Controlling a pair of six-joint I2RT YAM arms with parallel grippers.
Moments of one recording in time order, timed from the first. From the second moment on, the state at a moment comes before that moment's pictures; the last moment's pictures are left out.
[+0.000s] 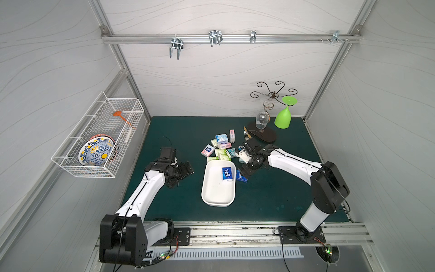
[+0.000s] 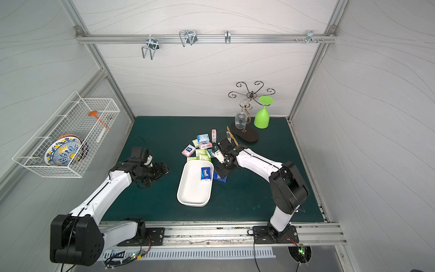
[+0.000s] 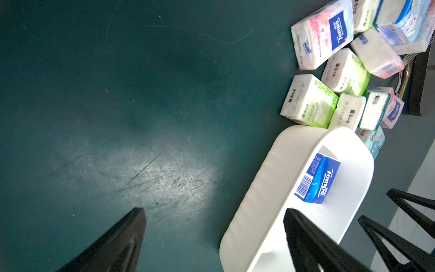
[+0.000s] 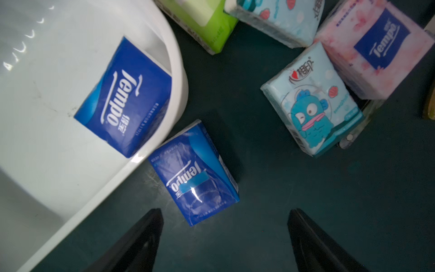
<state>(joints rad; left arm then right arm) -0.06 1.18 0.79 -0.79 0.25 -0.63 0.72 1.69 1.20 -0.74 -0.04 -0.14</state>
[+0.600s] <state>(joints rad) -0.06 1.18 0.79 -0.79 0.25 -0.63 0.78 1.88 1.27 -0.72 -0.01 -0.22</state>
